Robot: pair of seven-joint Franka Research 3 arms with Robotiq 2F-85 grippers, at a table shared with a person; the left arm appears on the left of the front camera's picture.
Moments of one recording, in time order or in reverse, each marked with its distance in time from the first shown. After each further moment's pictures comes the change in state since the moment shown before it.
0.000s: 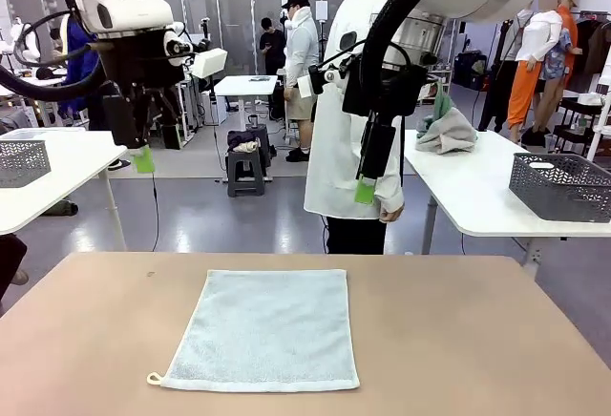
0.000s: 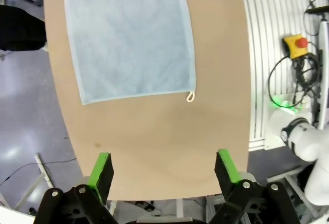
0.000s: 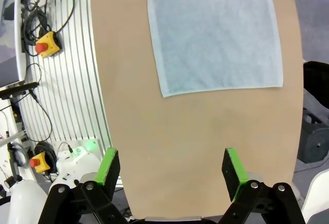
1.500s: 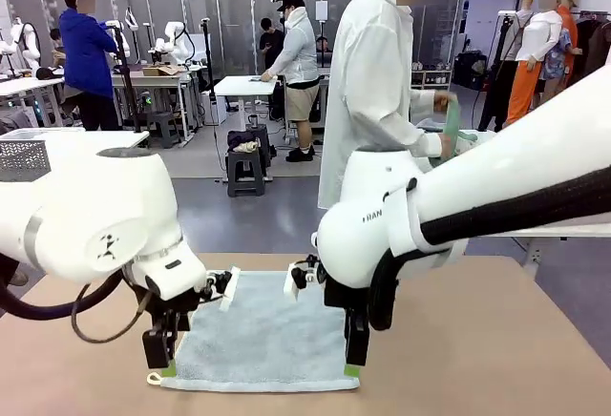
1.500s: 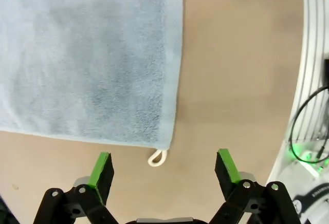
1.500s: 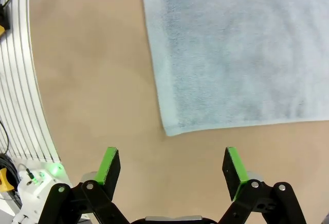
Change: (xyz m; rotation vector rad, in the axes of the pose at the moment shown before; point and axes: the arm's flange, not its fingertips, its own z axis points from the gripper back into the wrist) left arm -0.013 -0.079 -0.296 -0.016 0.052 0.152; right arm -0.033 0.016 -0.274 -0.015 0.119 0.052
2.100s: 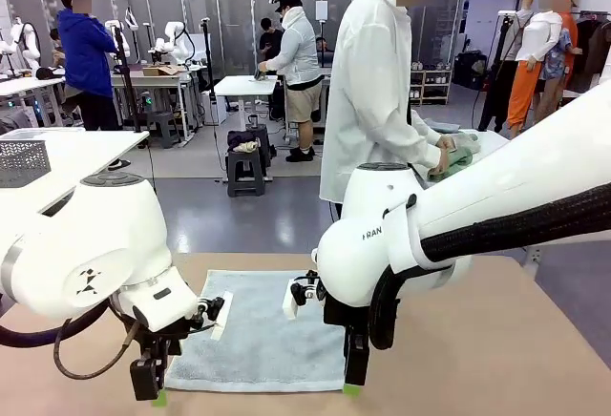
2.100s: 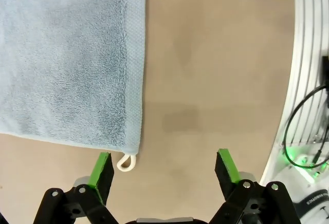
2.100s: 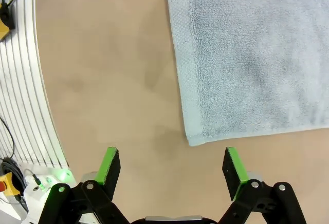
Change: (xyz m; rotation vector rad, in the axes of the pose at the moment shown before) left arm -0.008 -0.033 -0.018 -0.004 0.003 0.006; right arm -0.002 0.015 -0.017 0.030 -0.011 -0.015
